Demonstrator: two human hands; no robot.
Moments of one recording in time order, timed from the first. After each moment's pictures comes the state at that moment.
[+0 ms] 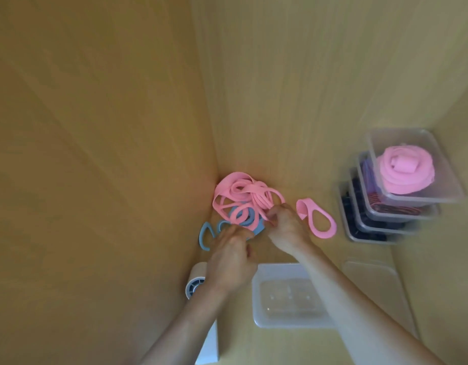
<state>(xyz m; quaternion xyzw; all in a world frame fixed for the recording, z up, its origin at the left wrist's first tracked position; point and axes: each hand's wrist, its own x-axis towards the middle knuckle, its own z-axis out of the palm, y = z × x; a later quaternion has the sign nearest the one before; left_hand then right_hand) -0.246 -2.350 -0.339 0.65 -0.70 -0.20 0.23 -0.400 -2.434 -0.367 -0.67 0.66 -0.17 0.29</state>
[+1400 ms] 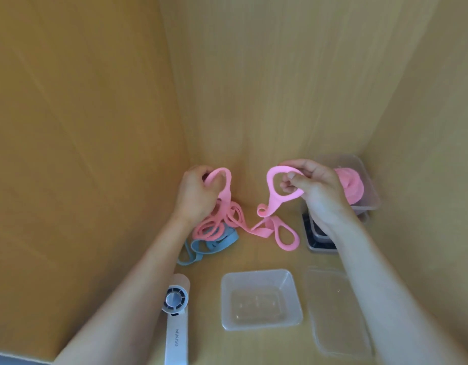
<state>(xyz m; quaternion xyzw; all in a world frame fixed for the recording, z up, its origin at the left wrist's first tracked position) -0.252 -2.418 -0.208 0.62 -0.60 -0.23 0.44 -0.483 -2.392 -0.181 -0.52 0.47 -0.55 0.46</state>
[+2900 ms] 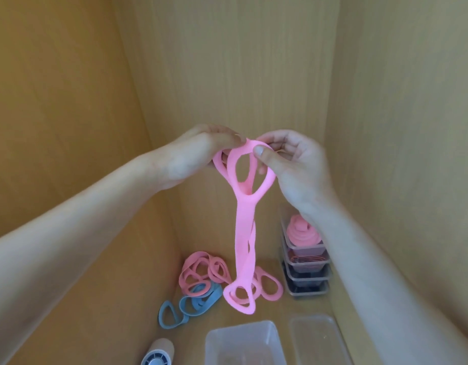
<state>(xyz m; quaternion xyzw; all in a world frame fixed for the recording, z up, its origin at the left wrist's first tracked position) -0.327 -2.371 0.022 0.41 -0.78 -0.33 0.32 -0.501 -2.338 -0.038 -0.58 0.35 -0.67 0.31</state>
